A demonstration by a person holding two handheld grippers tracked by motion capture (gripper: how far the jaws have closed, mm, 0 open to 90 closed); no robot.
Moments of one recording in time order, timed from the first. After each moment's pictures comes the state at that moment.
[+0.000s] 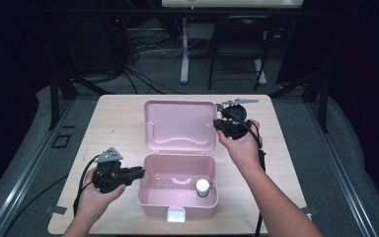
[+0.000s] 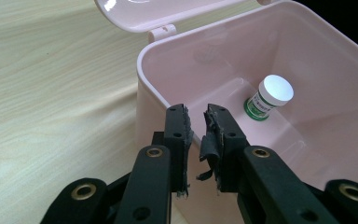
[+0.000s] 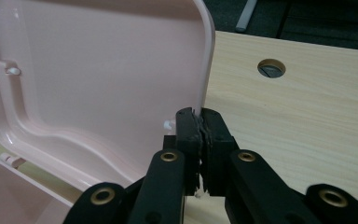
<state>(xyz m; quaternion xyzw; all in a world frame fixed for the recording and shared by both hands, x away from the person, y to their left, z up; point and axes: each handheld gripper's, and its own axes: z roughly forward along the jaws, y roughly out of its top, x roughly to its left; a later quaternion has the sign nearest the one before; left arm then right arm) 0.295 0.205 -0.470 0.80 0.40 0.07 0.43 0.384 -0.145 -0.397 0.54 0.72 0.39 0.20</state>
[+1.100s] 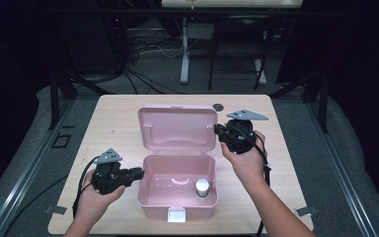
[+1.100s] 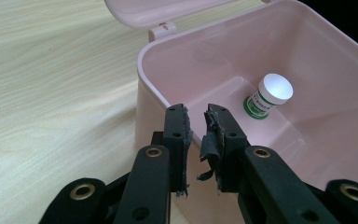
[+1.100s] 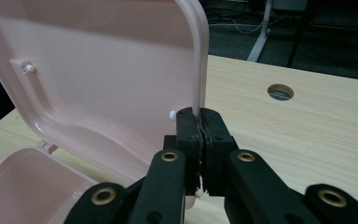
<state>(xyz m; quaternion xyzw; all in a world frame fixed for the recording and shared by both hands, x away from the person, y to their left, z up) 0.291 0.205 -0.470 0.80 0.41 0.08 0.43 0.343 -0.151 -0.399 0.50 0.71 0.45 0.23</state>
